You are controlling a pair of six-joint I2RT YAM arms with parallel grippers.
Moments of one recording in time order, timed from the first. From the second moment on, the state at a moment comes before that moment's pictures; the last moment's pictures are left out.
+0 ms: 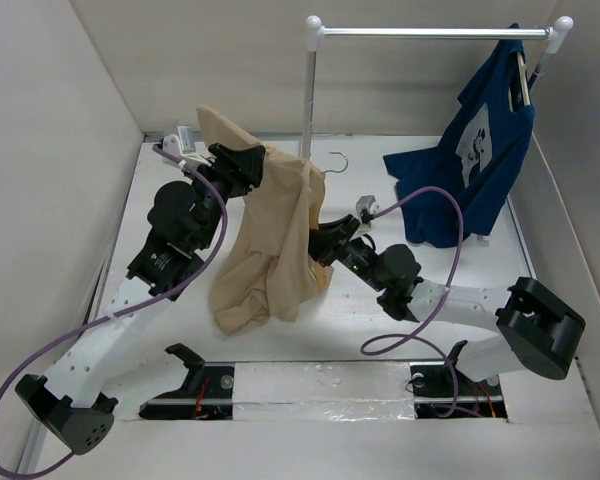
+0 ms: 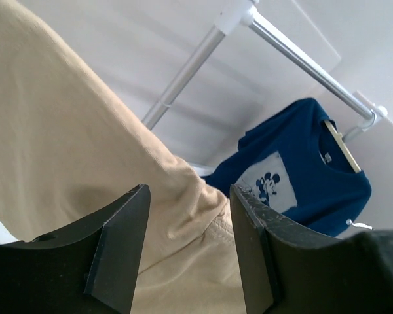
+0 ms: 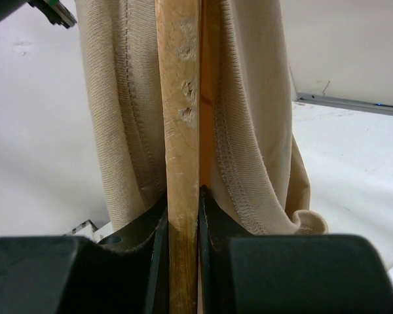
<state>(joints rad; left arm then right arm) -0.60 0.96 1.09 0.01 -0.30 -0.60 0.92 1.38 0.60 1.16 0.00 0.42</state>
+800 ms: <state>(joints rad) -0.60 1.07 1.09 0.08 -0.09 -0.61 0.93 1.43 0.64 1.12 0.06 0.41</state>
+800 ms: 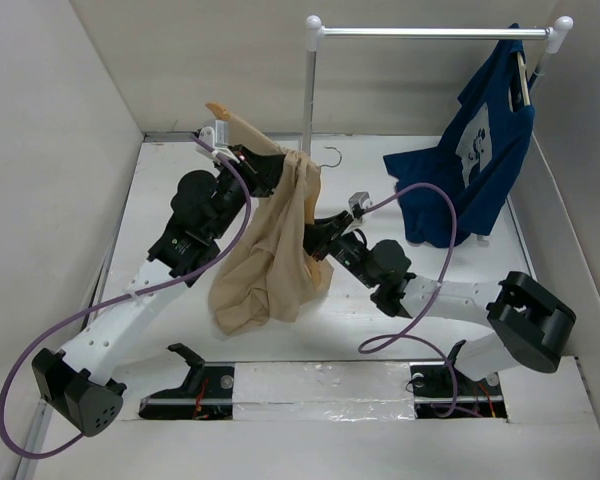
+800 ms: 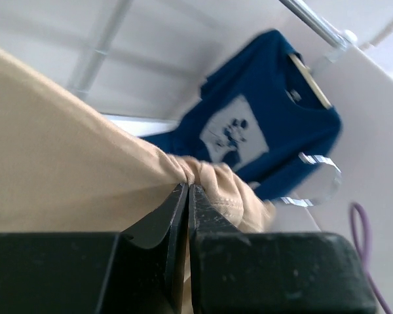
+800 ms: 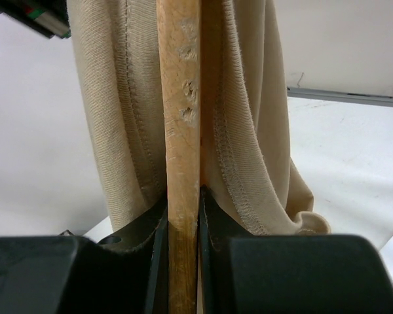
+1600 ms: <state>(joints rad) -0.60 0.98 1.05 0.13 0.16 -0.65 0.84 1.49 0.69 1.10 0.04 0.44</state>
